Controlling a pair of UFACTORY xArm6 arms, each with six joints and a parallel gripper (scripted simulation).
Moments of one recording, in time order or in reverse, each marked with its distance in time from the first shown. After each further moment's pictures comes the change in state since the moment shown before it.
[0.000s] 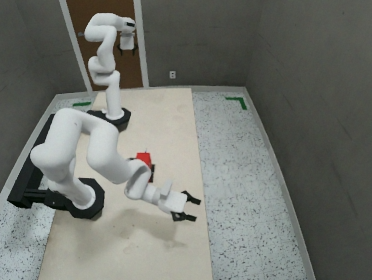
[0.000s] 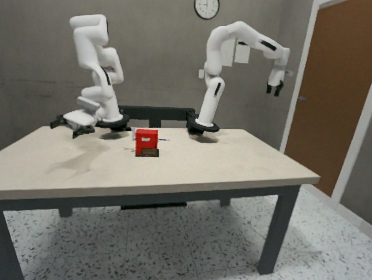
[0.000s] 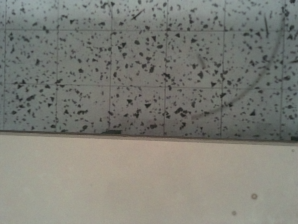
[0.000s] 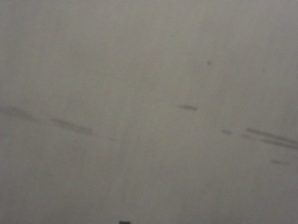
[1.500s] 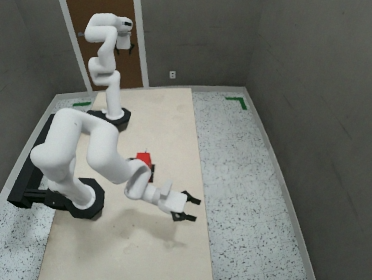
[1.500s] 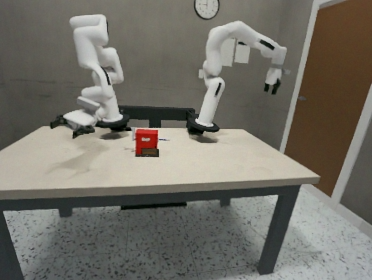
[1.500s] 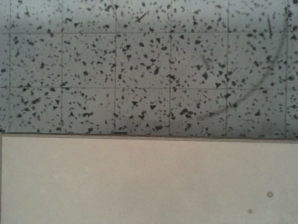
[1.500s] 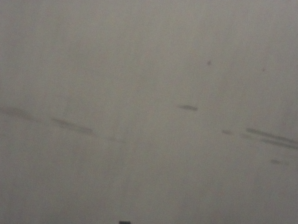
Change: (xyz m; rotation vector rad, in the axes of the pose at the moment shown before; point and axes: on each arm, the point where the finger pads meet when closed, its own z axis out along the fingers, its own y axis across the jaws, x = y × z) left arm -0.003 -0.027 -0.005 -0.004 0.008 0.013; right arm 0.000 0.000 0.000 0.000 0.000 0.000
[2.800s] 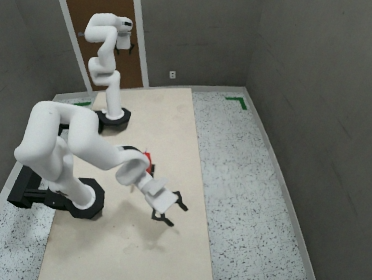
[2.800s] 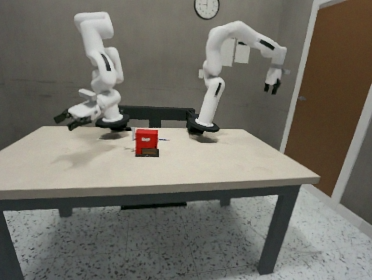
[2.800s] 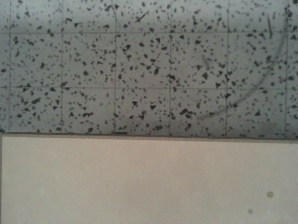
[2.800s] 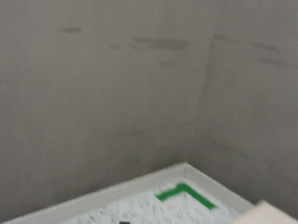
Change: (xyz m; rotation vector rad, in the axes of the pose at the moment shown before) left arm 0.000 0.000 0.000 0.000 0.000 0.000; right arm -0.018 0.047 -0.061 -0.338 -0.304 0.247
